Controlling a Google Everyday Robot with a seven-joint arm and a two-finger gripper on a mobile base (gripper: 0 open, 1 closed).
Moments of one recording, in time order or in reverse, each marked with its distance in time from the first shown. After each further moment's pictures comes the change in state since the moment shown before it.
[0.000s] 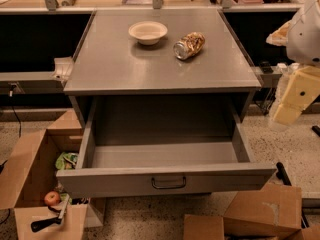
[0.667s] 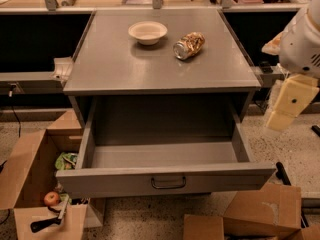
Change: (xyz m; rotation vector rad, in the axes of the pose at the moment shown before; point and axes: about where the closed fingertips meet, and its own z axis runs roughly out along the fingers) arm 0.003 0.007 0.015 -0.032 0.011 0.027
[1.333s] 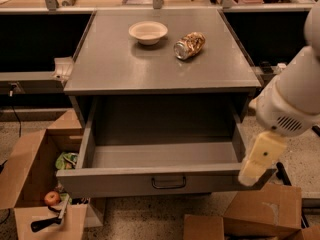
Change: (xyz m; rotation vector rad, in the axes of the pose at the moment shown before) arm 0.014 0.059 0.087 -0.140 0.006 0.141
